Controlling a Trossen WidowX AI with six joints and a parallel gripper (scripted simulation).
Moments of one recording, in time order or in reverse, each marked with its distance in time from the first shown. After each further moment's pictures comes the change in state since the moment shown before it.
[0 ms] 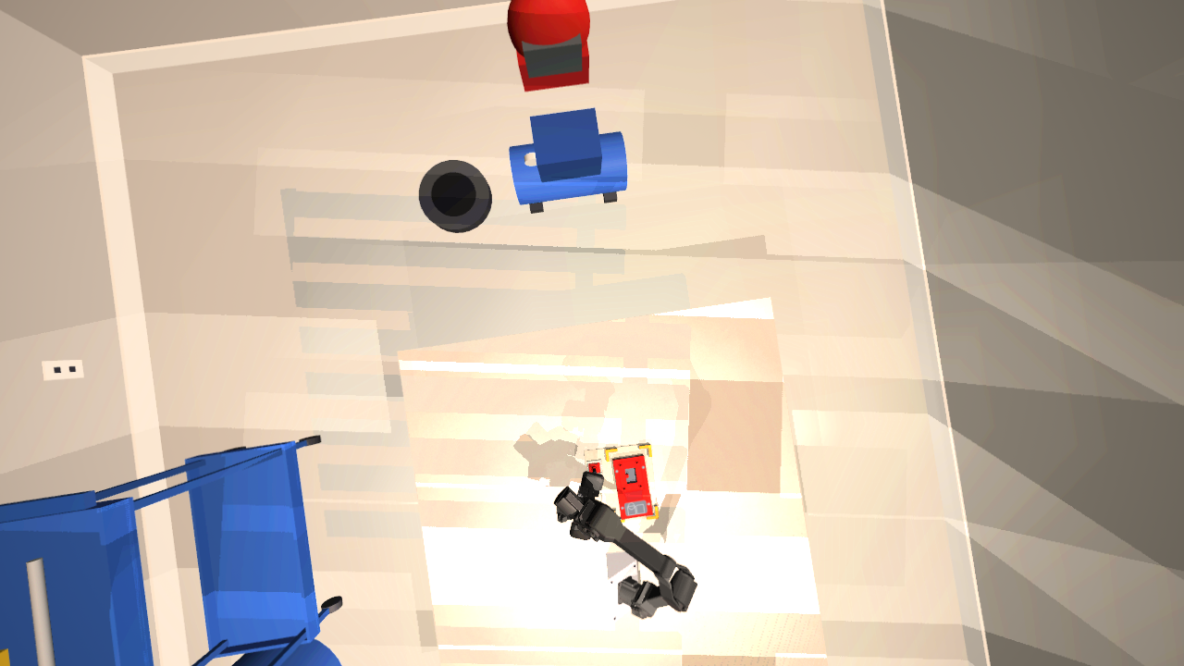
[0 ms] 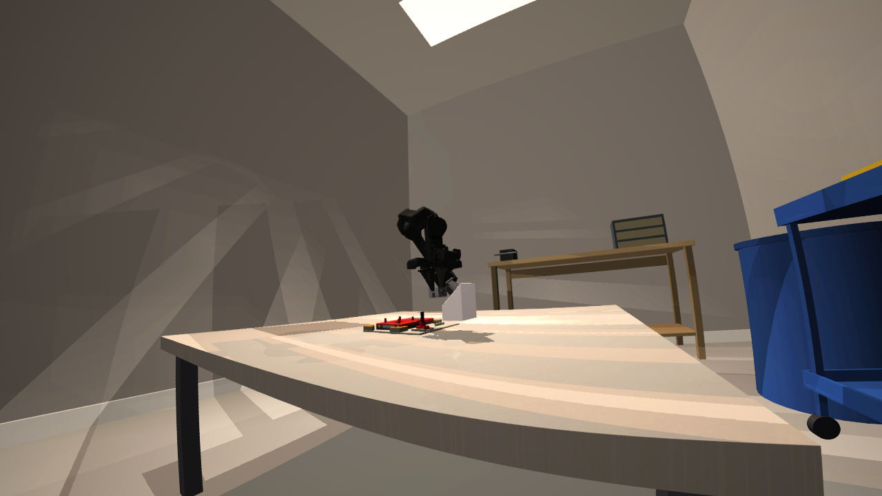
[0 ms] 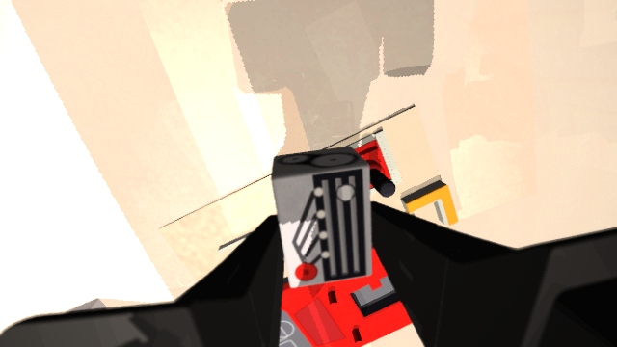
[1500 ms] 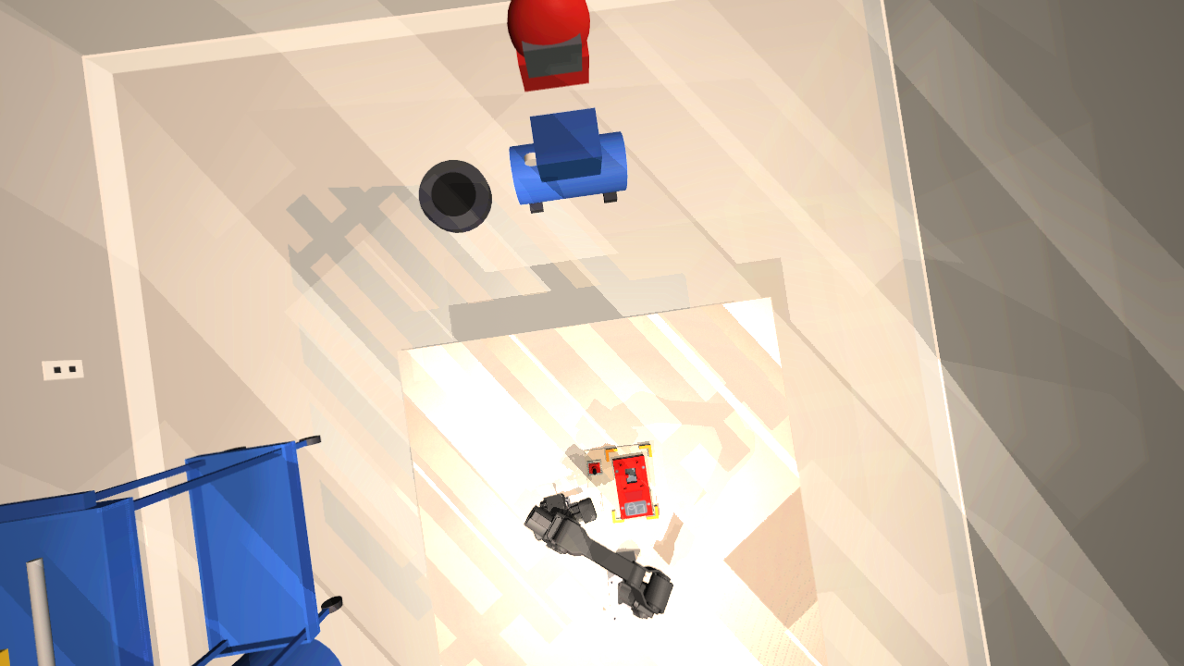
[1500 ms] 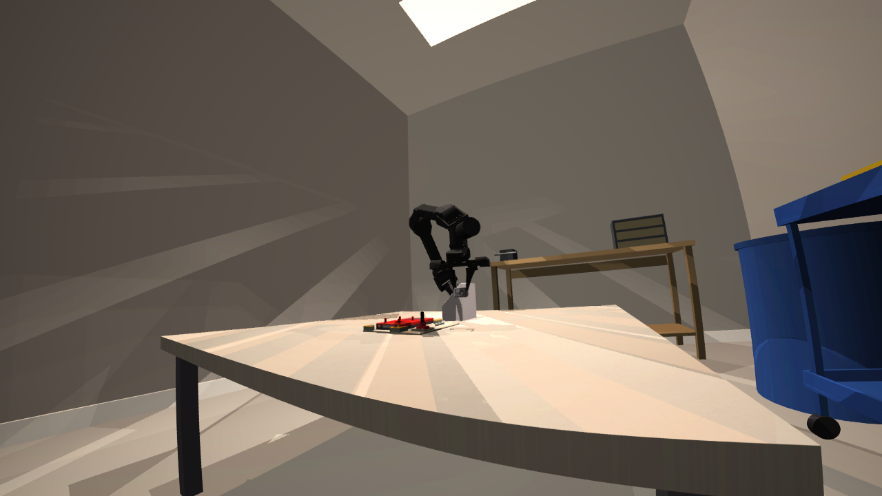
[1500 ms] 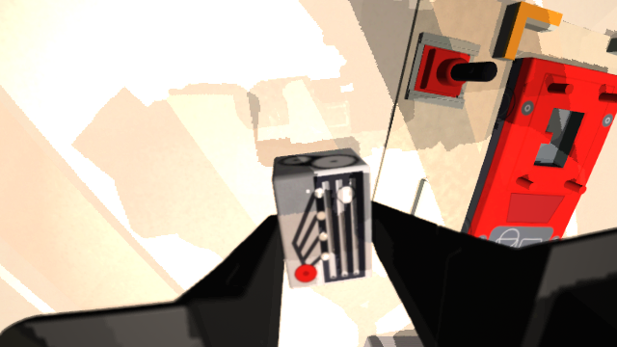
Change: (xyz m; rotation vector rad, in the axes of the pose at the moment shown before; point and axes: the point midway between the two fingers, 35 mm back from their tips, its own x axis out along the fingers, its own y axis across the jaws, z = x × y) arm 0.005 0.054 0.054 0.991 0.036 -0.025
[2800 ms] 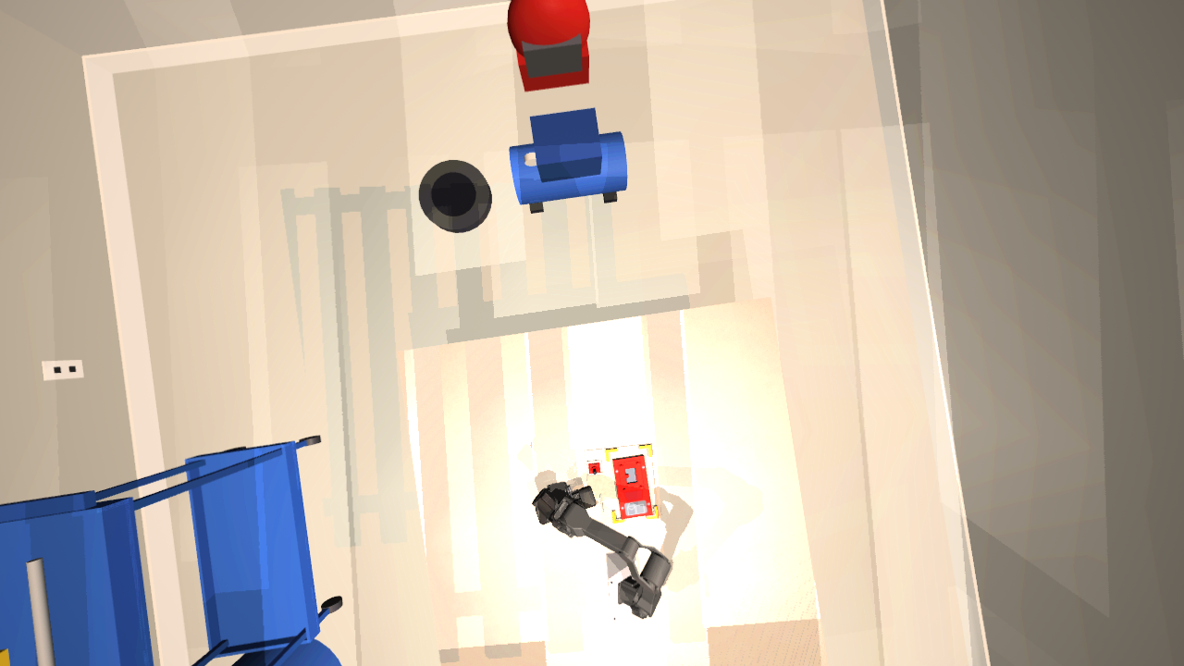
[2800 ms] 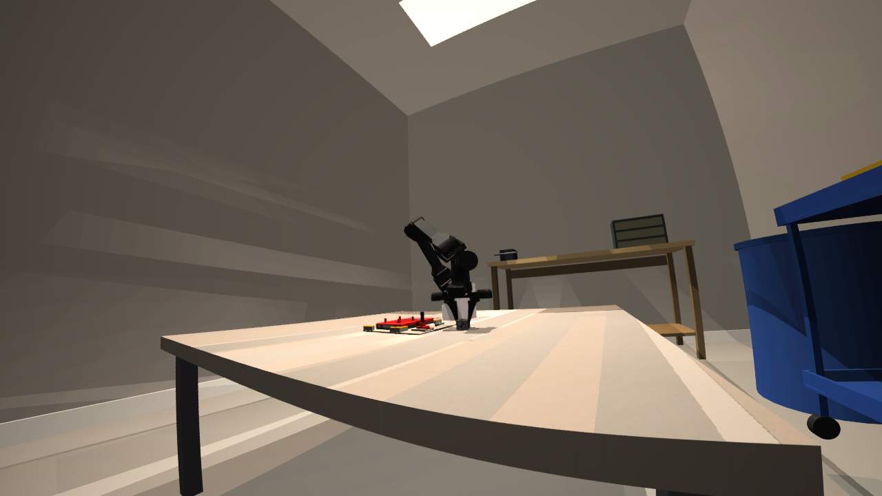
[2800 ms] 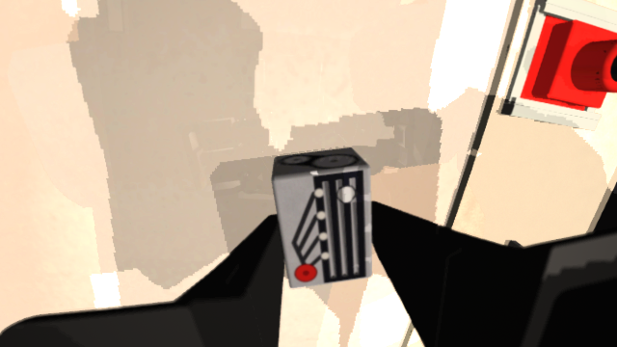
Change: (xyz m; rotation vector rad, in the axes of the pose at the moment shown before) arm 0.102 0.000 -0.001 0.010 -0.005 0.003
